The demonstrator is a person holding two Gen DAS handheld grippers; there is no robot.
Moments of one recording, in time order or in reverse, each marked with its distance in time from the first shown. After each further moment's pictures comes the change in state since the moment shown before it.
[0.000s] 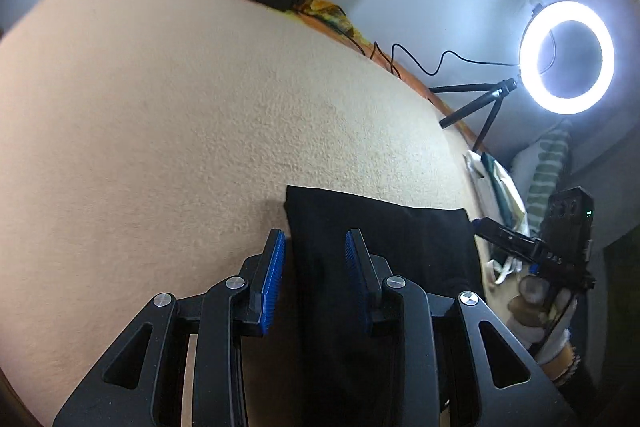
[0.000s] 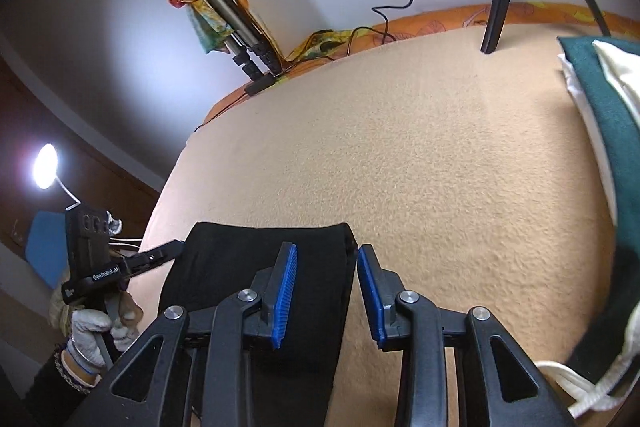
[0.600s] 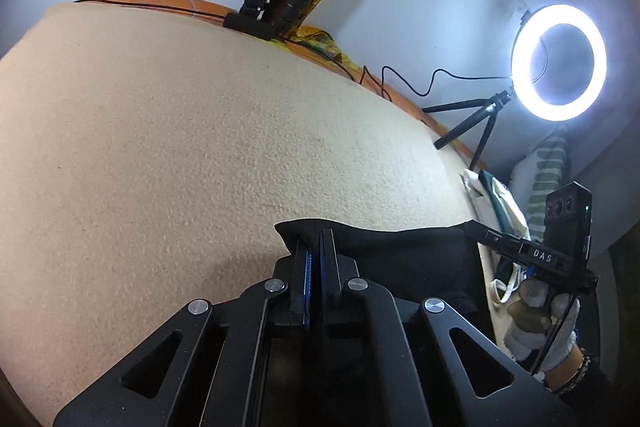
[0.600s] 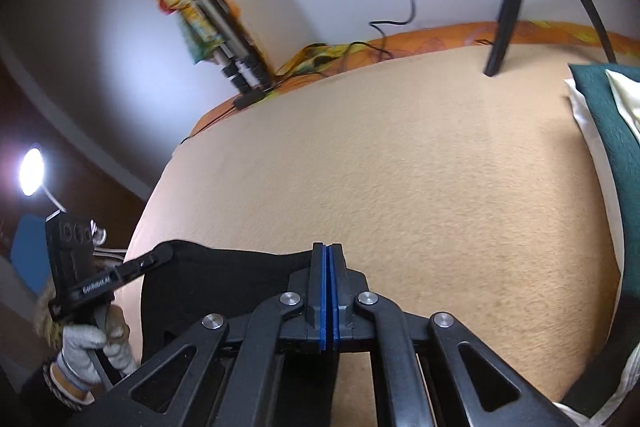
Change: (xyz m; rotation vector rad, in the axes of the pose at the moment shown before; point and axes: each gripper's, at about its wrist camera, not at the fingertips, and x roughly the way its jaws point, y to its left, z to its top) left arm 0.008 -0.008 0.013 0.058 -0.100 0.019; right arm 0.008 0.001 0.012 -0.024 -0.046 -0.069
